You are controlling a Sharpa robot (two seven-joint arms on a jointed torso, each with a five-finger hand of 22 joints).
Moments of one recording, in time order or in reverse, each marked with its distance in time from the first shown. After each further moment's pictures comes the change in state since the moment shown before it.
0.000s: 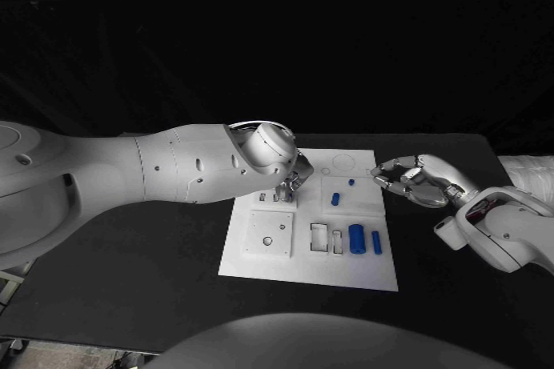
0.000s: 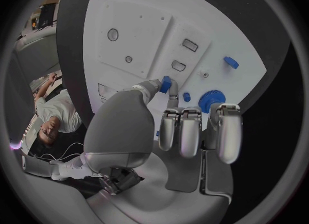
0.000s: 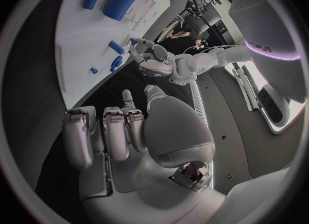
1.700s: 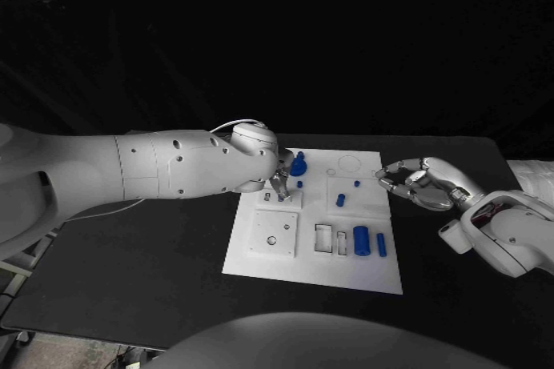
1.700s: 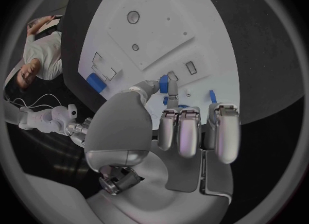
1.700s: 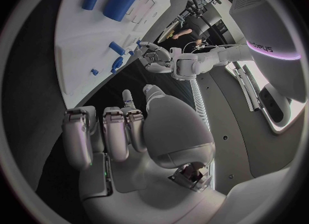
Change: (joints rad) left arm 0.004 -0.106 0.000 0.083 0.484 -0.175 -0.394; left_hand -0.059 0.090 -0.055 -0.062 0.256 0.013 -0.005 0.149 0.064 -0.002 -0.023 0.000 0.000 0.000 -0.025 0.000 0.000 0.000 -0.002 -0.030 0.000 0.000; right arm 0.000 0.010 0.000 -0.006 0.001 0.005 -0.013; right_hand 0.022 -0.009 0.029 -0.004 0.008 0.000 0.000 0.000 0.001 0.000 0.000 -0.002 0.000 0.000 0.000 0.000 -0.001 0.000 0.004 -0.004 -0.012 0.001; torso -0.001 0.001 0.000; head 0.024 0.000
